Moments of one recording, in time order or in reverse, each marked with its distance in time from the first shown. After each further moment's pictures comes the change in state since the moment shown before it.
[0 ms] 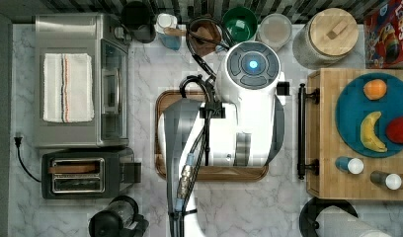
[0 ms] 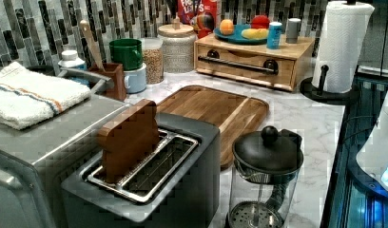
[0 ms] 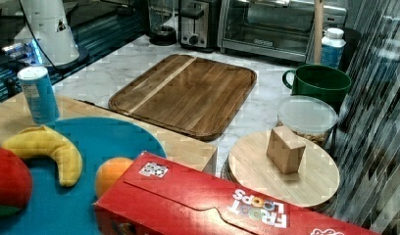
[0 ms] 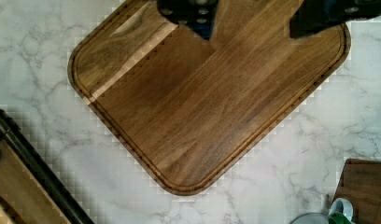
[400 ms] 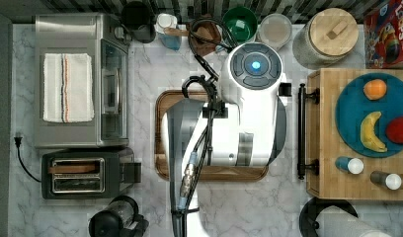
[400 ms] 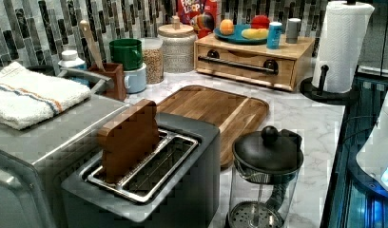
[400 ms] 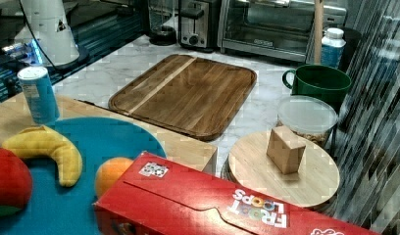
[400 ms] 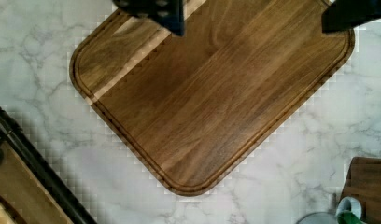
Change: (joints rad) arm -0.014 0.002 0.001 -0.012 0.000 0.007 0.000
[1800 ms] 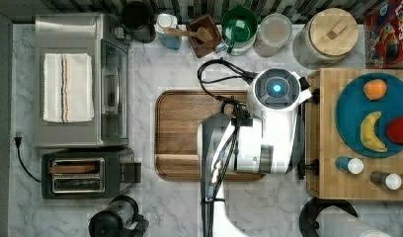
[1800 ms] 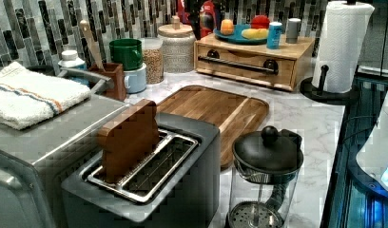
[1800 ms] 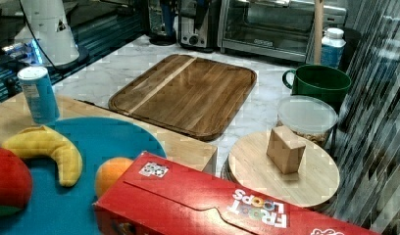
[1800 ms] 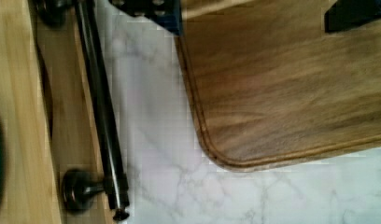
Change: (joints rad) arm 0.000 0.006 -0.111 -0.193 -0.149 0.225 -0.581
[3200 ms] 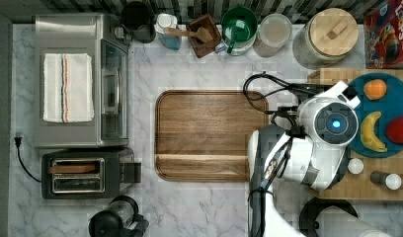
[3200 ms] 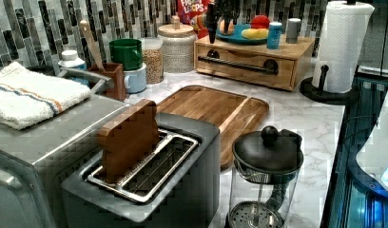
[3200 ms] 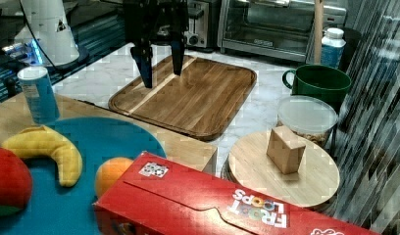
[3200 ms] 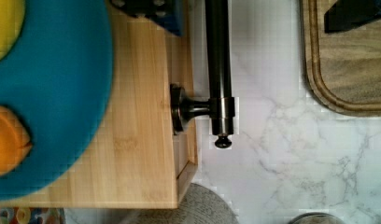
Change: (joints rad) arm -0.163 0.064 -0.066 -0.096 -0.013 0.399 -0.332
